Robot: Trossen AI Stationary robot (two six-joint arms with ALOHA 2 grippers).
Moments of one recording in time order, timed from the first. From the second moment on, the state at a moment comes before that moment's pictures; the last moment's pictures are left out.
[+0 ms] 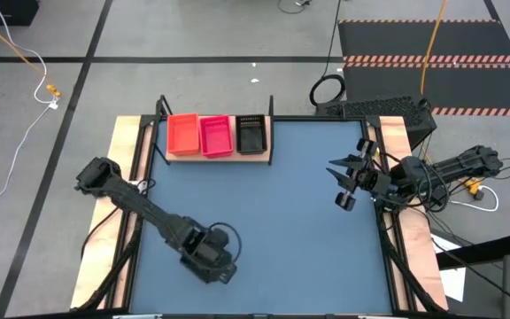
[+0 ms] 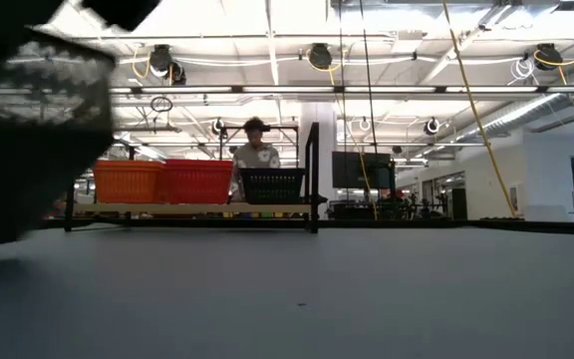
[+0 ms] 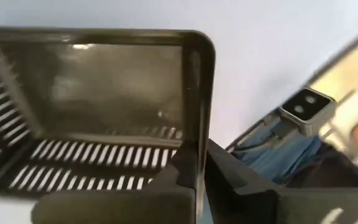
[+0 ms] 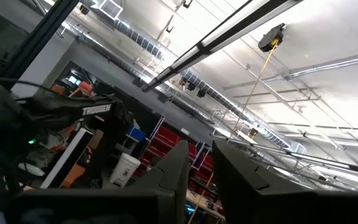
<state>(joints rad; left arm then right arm) -0.55 1.73 1.30 -0.73 0.15 -1.57 0.25 0.71 0.43 0.80 0.28 -0.74</state>
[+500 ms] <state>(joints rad) -0.38 1.73 1.77 -1.30 -0.17 -0.71 0.25 0.71 0.43 0.79 0.29 -0.72</state>
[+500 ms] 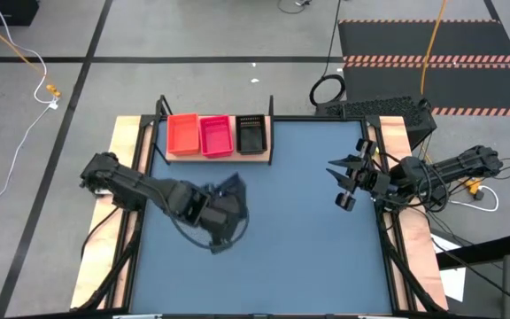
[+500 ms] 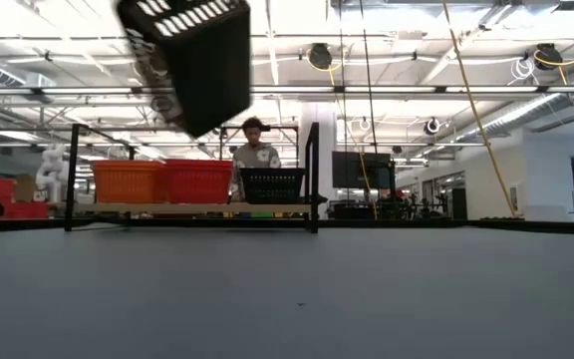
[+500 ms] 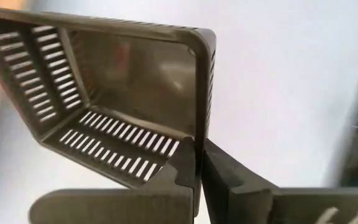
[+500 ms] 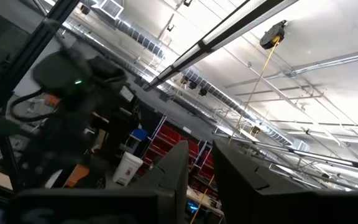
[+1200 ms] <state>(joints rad) 0.21 1.76 1.82 -1.11 -0.56 0.00 0.25 0.71 0.43 0.76 0.29 -0.72</state>
